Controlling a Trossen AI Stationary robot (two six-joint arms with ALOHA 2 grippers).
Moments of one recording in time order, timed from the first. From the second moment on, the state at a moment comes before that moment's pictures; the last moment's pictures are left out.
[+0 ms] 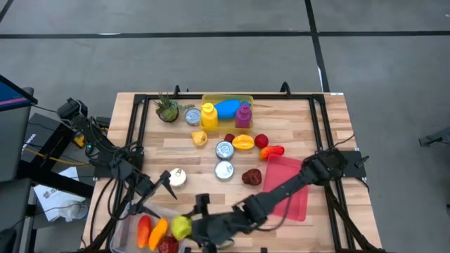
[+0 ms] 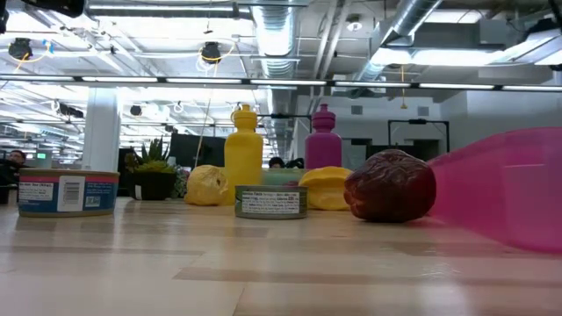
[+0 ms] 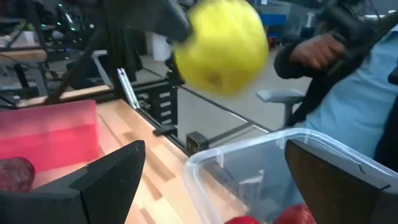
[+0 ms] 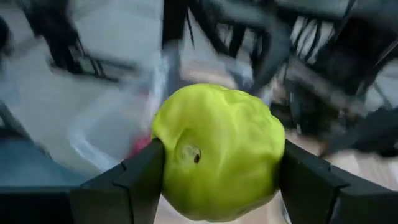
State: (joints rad) left arm -0.76 0.80 0.28 0.46 -0.11 -0.01; right arm 0.54 2.33 2.34 -0.48 0.41 0.02
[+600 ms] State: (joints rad) left arm -0.76 0.72 0.28 0.44 -0.22 0.03; right arm 0.42 2.43 2.33 -0.46 0.17 0.00
